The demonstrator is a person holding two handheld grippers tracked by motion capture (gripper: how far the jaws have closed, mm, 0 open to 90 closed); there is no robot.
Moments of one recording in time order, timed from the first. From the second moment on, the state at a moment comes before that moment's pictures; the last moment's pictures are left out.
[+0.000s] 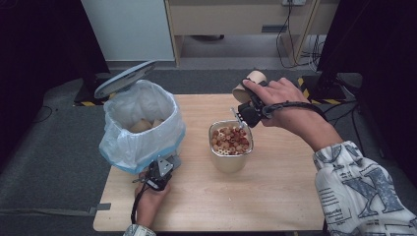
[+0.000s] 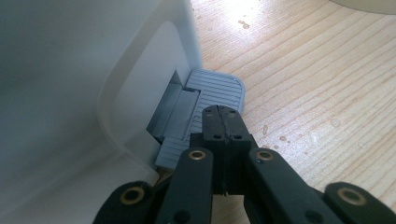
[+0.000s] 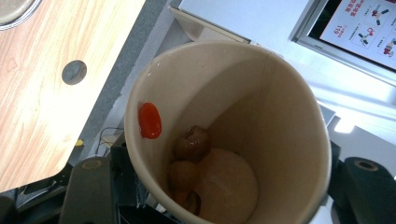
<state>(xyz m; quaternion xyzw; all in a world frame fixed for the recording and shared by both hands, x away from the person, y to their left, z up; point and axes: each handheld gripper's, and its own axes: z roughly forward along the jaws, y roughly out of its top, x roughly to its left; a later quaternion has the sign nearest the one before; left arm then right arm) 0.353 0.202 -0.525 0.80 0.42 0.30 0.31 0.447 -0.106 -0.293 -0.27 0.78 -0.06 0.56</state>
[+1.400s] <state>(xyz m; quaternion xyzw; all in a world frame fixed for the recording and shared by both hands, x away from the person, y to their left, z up) 0.353 0.202 -0.525 0.80 0.42 0.30 0.31 0.462 -0.142 -0.306 -0.10 0.84 0.13 0.51</state>
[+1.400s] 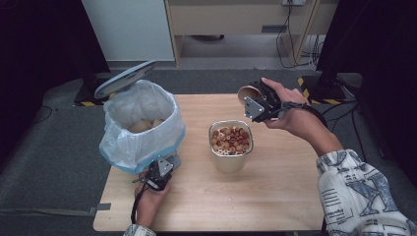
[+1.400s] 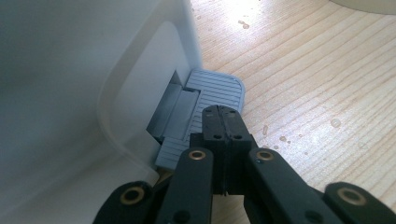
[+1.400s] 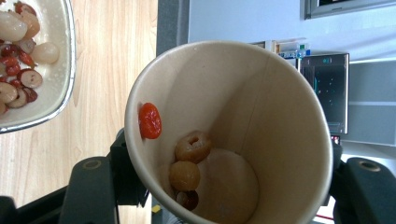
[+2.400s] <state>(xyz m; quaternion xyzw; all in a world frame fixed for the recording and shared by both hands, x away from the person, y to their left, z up) 0.353 0.202 -0.525 0.80 0.42 0.29 0.31 0.477 -0.184 -0.321 0.02 0.86 0.25 0.45</state>
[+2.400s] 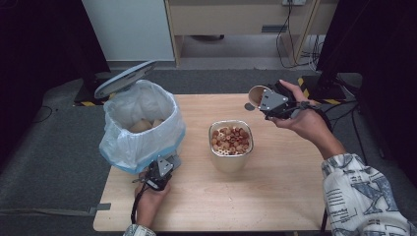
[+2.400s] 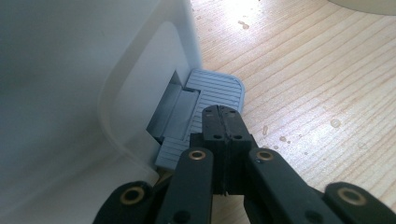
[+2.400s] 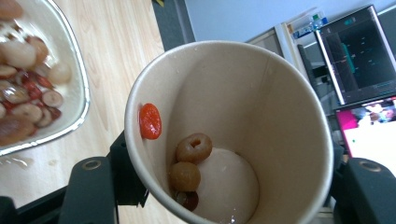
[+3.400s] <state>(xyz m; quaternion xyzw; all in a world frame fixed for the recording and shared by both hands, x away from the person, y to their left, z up) 0.353 0.202 -0.525 0.80 0.41 0.30 0.31 0.475 -0.217 -0.325 0.09 0.85 0.34 0.39</state>
